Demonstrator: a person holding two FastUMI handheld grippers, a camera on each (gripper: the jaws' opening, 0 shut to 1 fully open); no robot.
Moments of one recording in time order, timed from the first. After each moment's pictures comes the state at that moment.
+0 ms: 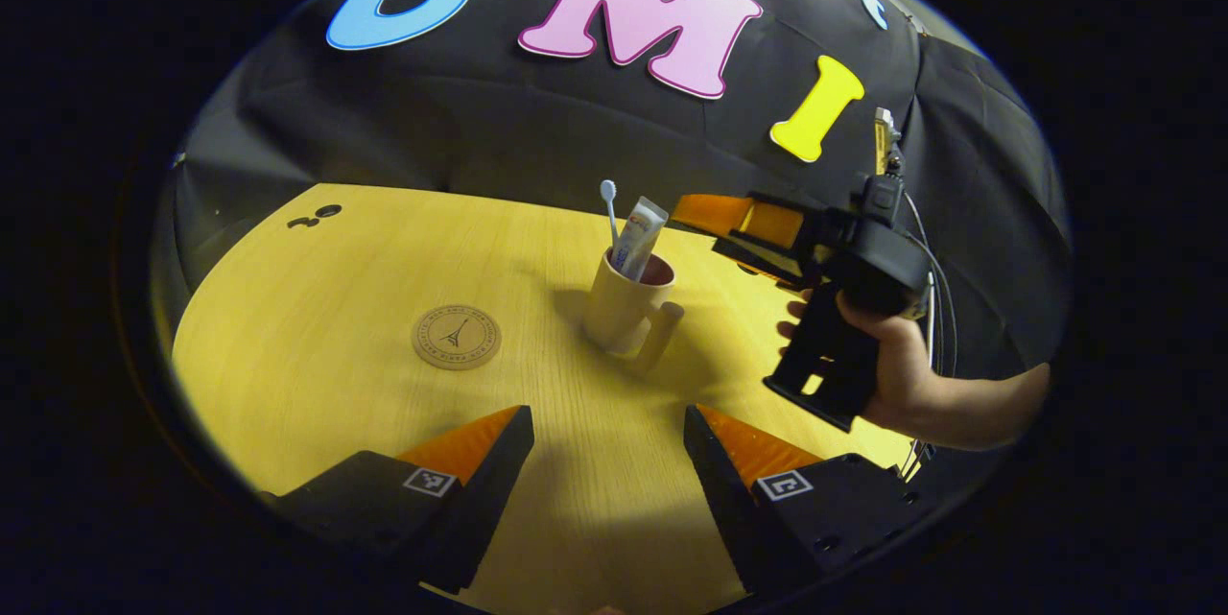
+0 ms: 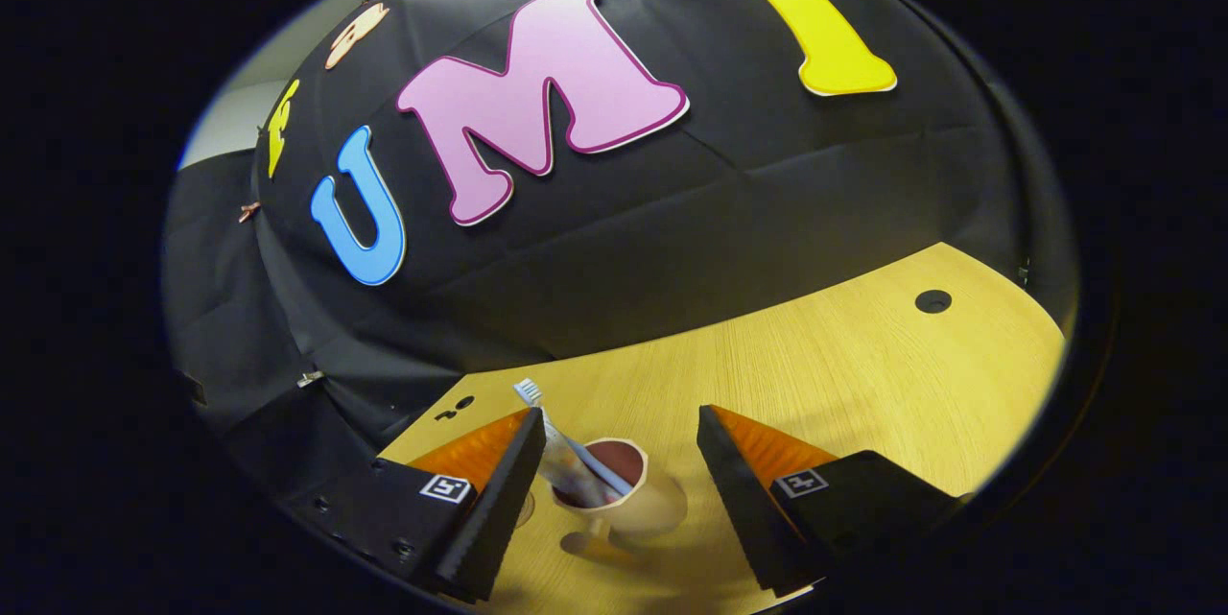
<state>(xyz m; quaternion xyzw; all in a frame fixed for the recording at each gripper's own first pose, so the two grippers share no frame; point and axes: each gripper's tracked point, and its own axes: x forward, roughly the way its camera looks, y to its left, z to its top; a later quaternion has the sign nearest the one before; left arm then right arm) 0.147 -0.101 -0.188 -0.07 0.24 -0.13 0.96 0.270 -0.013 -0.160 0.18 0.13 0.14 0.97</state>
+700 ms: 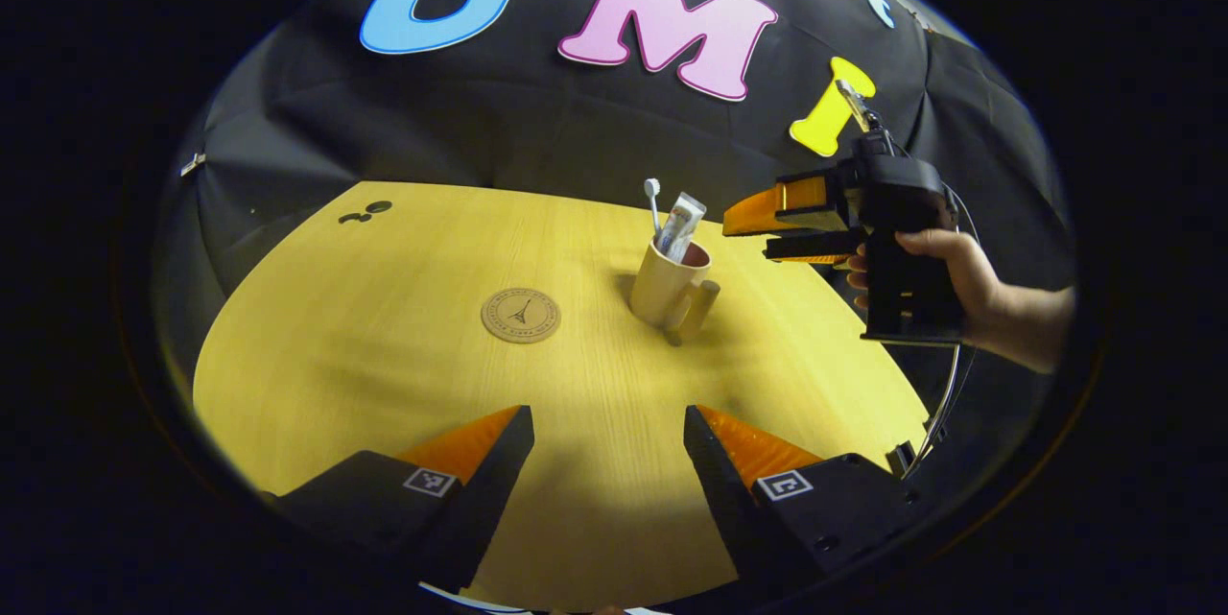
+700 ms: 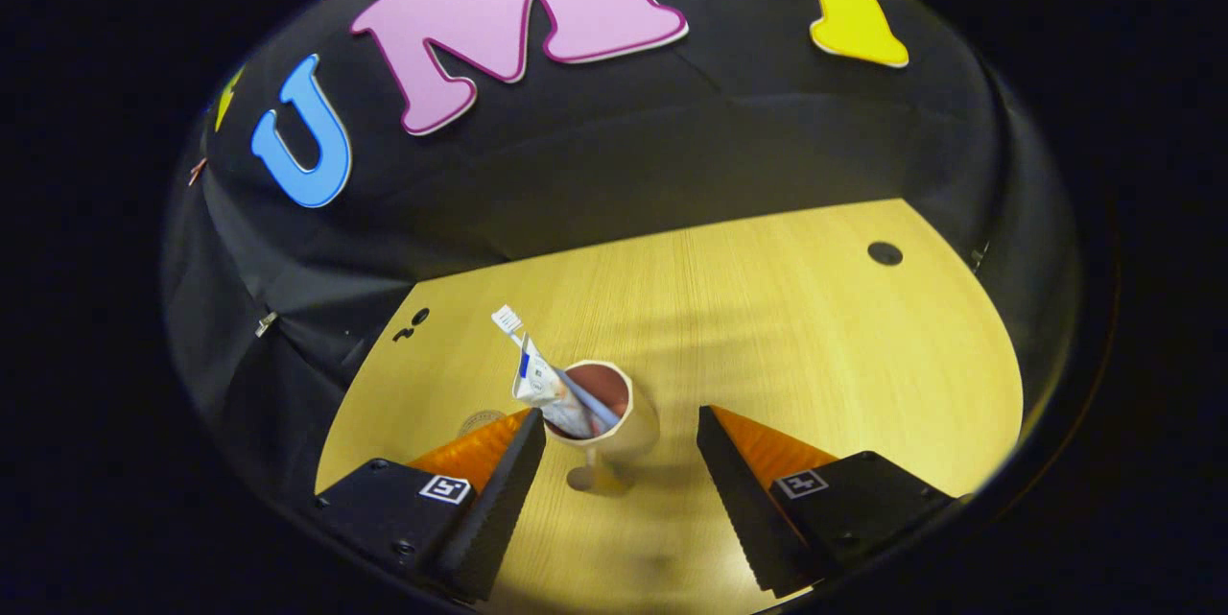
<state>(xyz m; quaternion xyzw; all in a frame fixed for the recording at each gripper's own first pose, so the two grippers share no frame) 0.102 -0.043 -0.191 -0.05 0.26 -0.10 0.96 0.239 -0.004 -0.186 0.13 0.35 0.07 0.93</state>
